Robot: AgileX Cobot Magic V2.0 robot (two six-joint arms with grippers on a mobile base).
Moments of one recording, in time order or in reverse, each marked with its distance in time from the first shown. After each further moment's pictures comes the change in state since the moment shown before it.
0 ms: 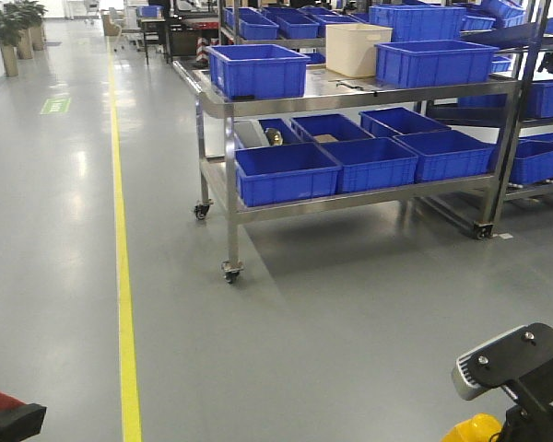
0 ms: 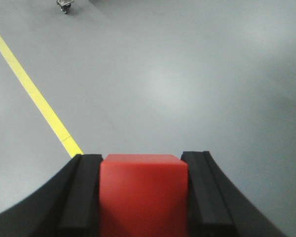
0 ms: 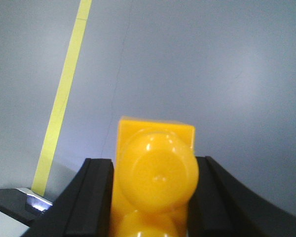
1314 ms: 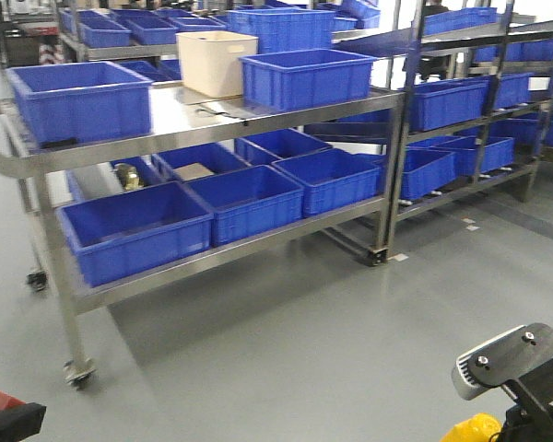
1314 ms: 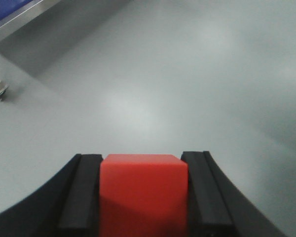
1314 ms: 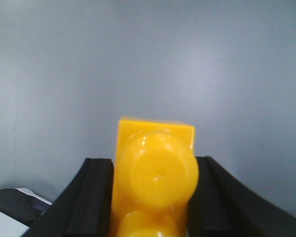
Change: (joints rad) left arm 0.000 0.000 0.000 0.000 0.000 0.000; right arm 0.000 0.000 0.000 0.000 -0.001 0.000
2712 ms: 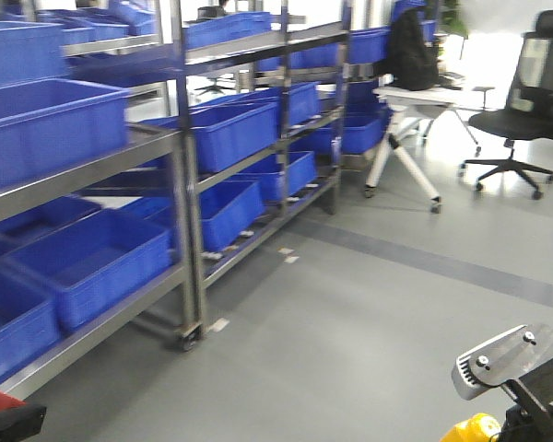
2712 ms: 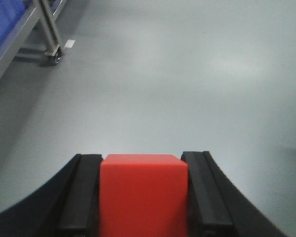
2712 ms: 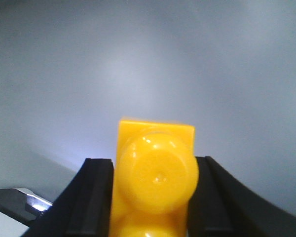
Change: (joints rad) left arm 0.000 0.001 0.000 0.000 0.000 0.000; right arm 0.000 0.000 0.000 0.000 0.000 0.000
